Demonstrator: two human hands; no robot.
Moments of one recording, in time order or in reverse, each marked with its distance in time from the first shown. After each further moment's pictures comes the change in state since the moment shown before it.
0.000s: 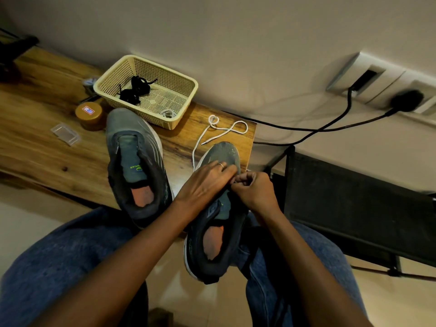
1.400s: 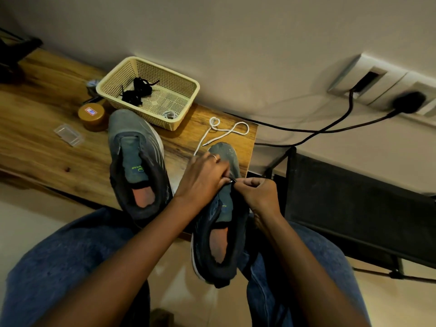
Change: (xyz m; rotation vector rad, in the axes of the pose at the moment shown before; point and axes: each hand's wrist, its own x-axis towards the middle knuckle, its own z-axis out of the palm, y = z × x) left_hand 0.005 -0.002 -0.008 0.023 -0.030 -0.231; right_hand 0.001 0.009 0.010 0.301 0.165 0.172
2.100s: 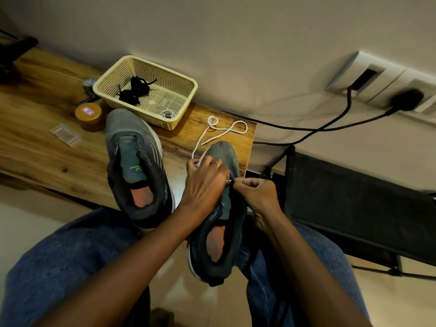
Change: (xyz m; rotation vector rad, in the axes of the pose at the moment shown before) left_hand -0.007 0.009 0.021 0.119 0.114 -0.044; right_hand -0.006 -0.006 -0.005 0.069 -0.075 0.042
